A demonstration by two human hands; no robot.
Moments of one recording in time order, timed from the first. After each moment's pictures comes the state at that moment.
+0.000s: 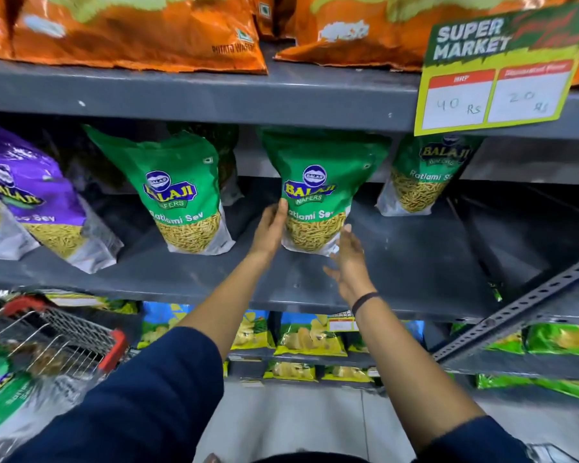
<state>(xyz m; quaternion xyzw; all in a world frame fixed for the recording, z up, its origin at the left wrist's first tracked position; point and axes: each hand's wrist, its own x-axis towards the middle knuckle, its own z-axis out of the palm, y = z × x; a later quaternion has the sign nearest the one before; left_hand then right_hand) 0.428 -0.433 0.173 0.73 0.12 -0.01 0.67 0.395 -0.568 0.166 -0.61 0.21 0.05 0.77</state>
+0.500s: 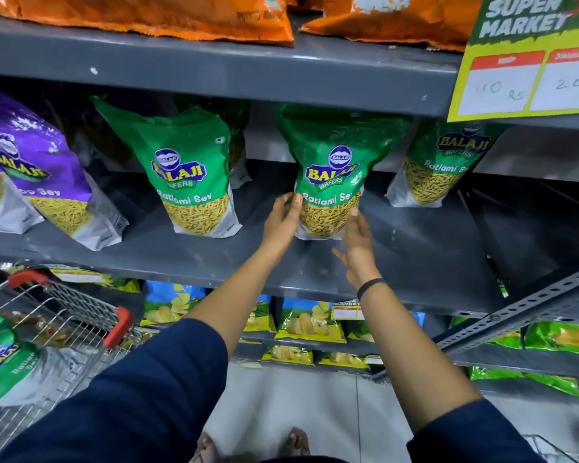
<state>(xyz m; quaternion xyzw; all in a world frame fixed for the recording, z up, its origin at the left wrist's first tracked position) 0.424 -0.444 0.169 0.73 0.11 0.01 0.67 0.407 -0.569 0.165 -0.63 0.19 0.01 0.75</state>
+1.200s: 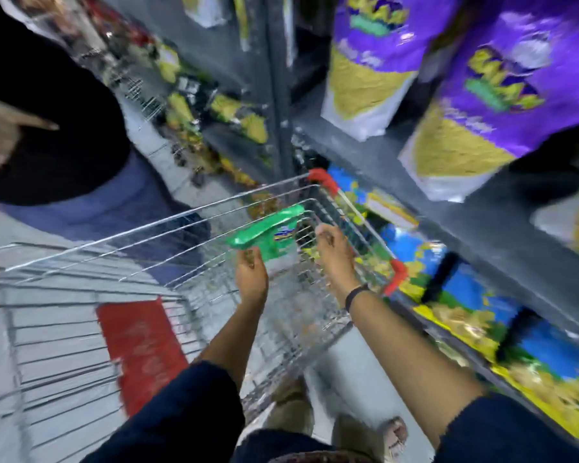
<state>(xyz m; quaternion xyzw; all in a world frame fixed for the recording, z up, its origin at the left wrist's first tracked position) 0.137 0.014 -0.006 0.56 0.59 0.24 0.54 0.244 -0.073 0.056 -0.76 -0.09 0.31 0.56</state>
